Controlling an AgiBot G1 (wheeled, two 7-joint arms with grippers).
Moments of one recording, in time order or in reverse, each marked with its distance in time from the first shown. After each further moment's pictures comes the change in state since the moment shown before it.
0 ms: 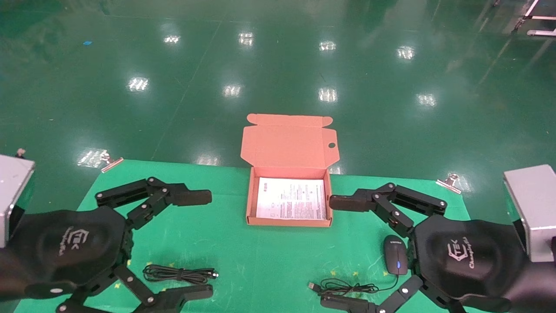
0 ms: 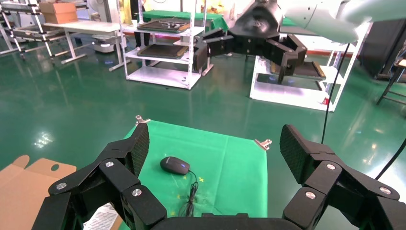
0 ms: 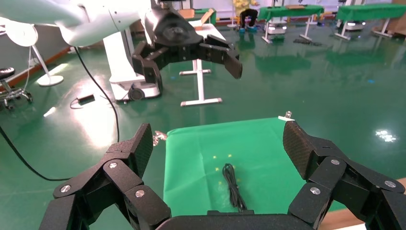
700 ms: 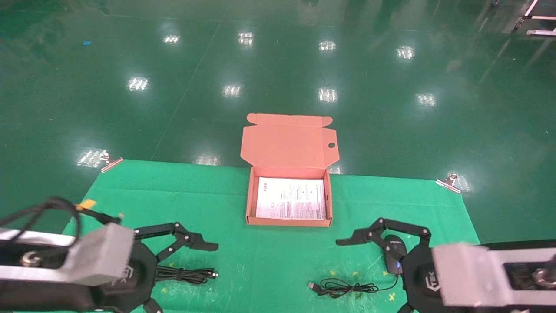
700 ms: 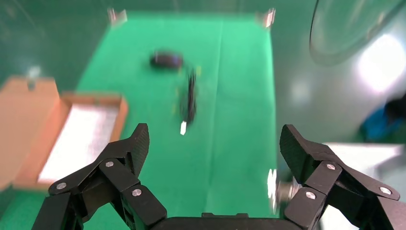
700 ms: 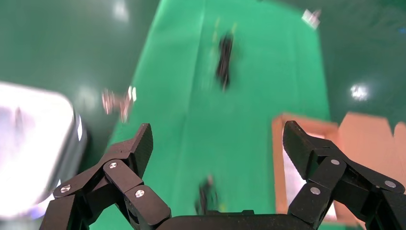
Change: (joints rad) left arm -0.223 0.067 0.216 -0.033 0.473 0.037 0.008; right arm 0.232 -0.009 -0.191 0.057 -0.445 -0.054 -0.175
